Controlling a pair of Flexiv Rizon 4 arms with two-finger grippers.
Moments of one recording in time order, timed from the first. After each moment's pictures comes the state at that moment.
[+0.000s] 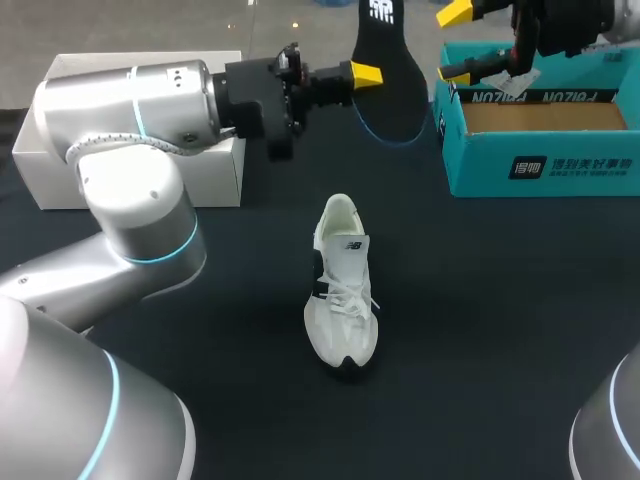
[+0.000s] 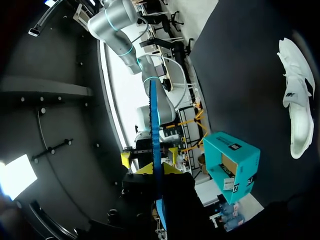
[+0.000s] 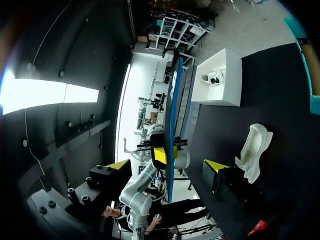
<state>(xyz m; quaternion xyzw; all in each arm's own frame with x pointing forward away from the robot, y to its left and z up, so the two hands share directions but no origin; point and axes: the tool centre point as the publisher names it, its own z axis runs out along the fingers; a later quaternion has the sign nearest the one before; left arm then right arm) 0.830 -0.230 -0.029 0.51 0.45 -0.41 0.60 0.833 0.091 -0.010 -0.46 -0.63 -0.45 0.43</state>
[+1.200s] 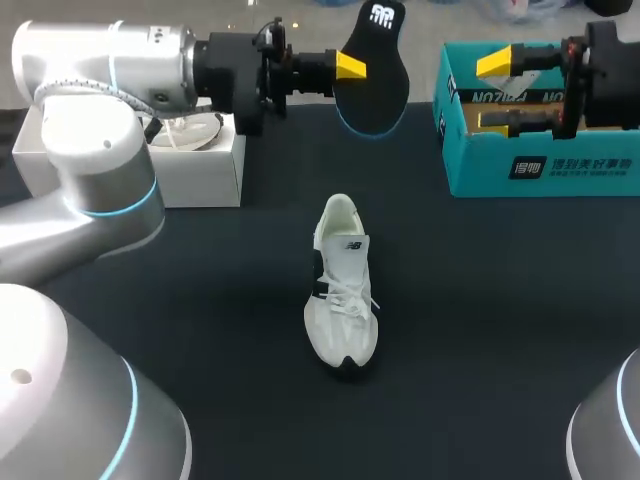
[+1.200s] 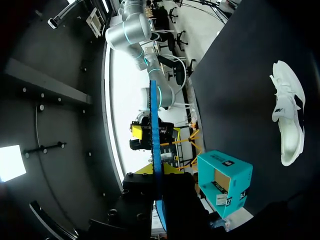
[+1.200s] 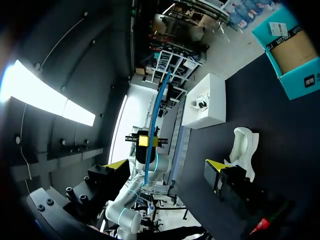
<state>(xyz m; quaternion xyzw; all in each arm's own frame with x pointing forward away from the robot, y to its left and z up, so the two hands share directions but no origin) 0.825 -0.214 -0.019 0.55 0.46 -0.46 0.53 0.780 0.056 -0.036 -0.54 -0.56 -0.54 0.33</state>
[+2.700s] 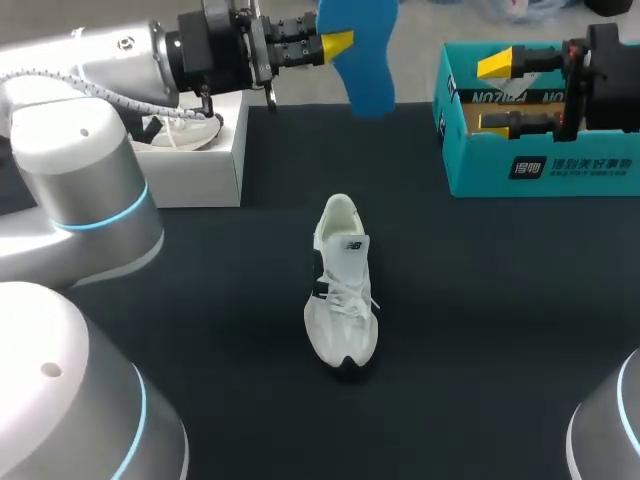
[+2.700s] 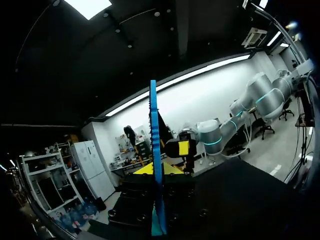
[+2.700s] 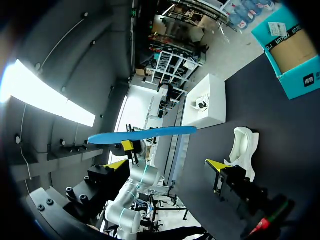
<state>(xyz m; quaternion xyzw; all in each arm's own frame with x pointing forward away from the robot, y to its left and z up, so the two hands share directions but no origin) 0.809 -0.195 0.028 0.08 0.67 -0.71 0.19 0.778 0.056 -0.036 -0.54 -0.56 -0.54 0.32</state>
